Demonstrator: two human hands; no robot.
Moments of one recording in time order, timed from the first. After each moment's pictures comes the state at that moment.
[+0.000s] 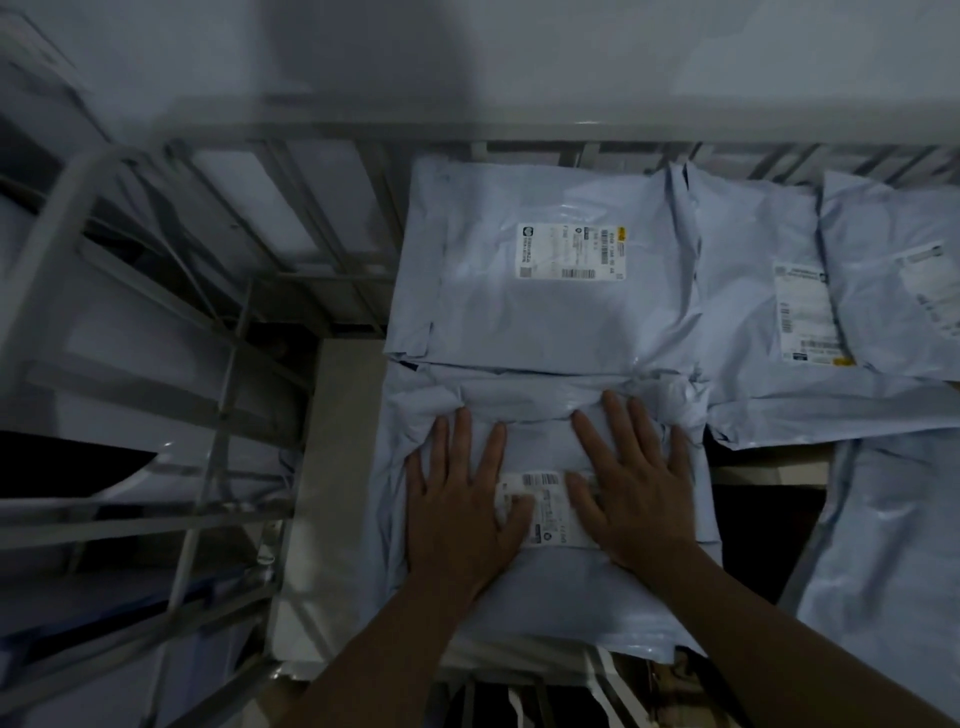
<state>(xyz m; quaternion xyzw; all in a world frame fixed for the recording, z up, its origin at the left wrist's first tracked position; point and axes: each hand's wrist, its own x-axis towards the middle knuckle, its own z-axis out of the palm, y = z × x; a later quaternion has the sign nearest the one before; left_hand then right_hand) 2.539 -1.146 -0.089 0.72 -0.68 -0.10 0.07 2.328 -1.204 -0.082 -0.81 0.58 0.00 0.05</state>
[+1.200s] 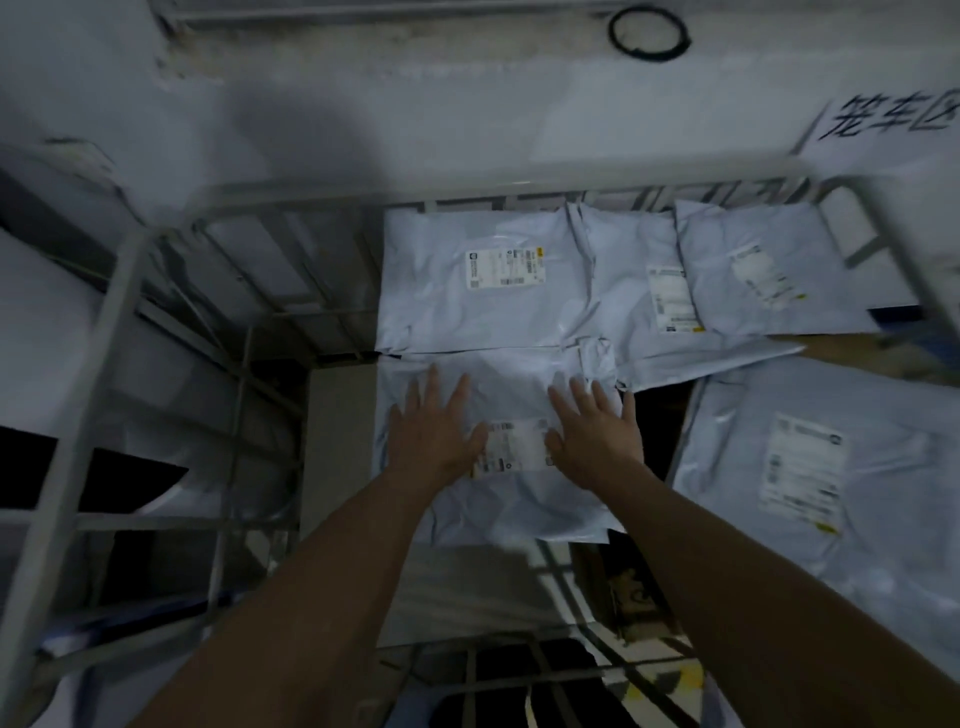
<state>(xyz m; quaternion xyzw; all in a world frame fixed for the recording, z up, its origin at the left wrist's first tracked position) 2.555 -1.173 0.024 0.69 -0.68 -0.22 -0.05 2.332 -1.180 0.040 -0.75 0.63 0.15 0.14</state>
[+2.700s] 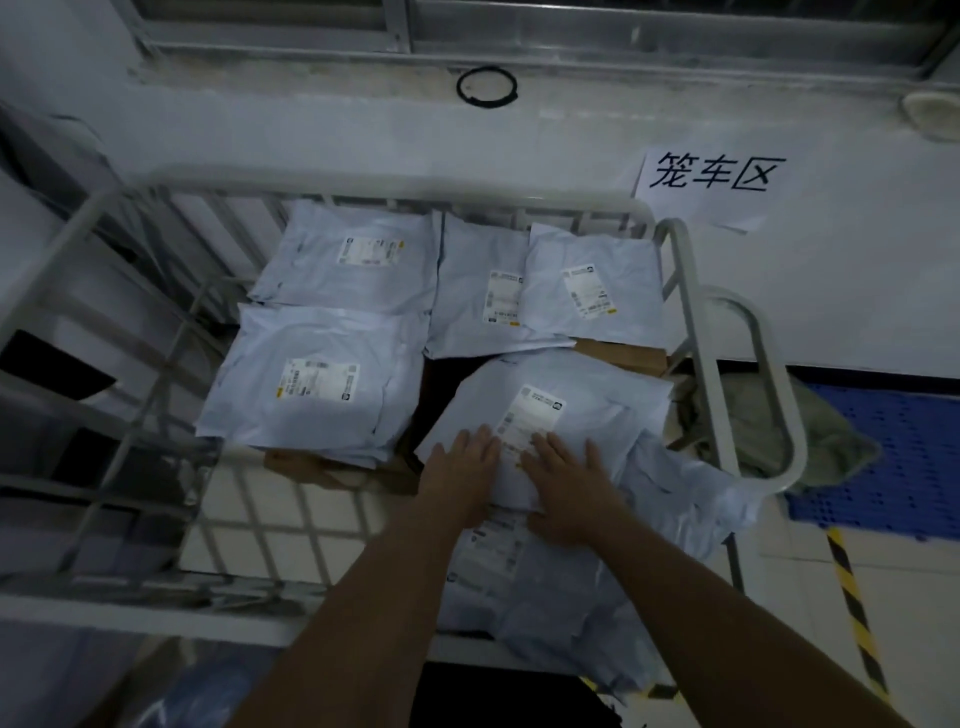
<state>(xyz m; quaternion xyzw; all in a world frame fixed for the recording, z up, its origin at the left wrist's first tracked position) 2.168 -1.062 0.074 0.60 -0.75 -0.18 -0.21 1.985 -1.088 0.095 -0.86 0.43 0.25 0.14</state>
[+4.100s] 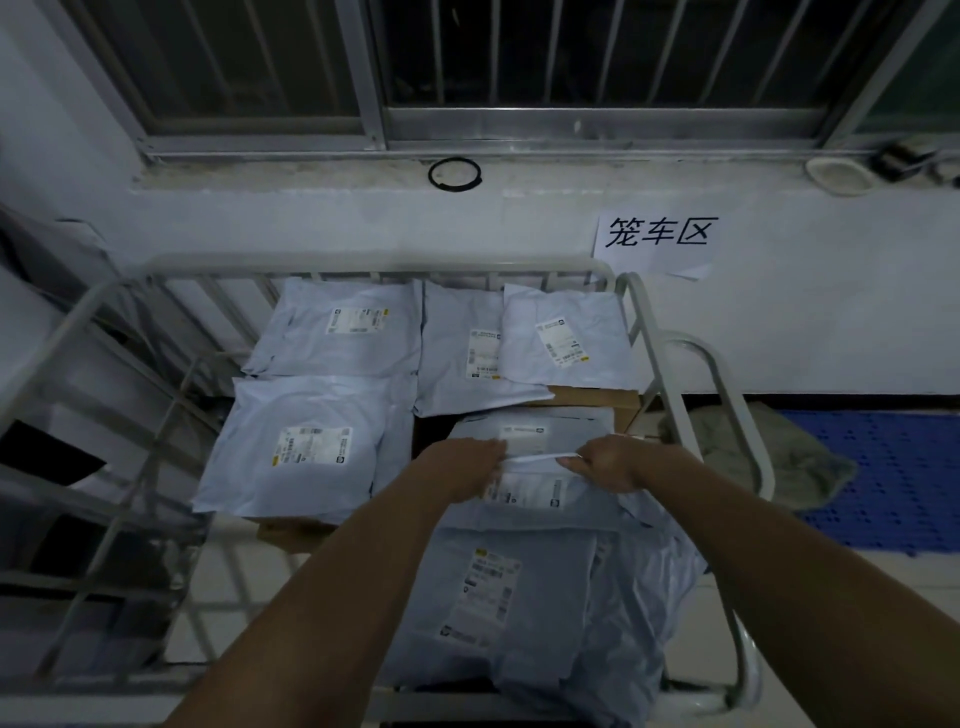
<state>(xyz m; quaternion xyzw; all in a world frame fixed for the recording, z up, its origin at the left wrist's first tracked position) 2.183 -1.135 0.144 0.54 -0.79 -0.22 -0.17 1.949 -1.172 0.190 -0.77 0.49 0.30 0.28</state>
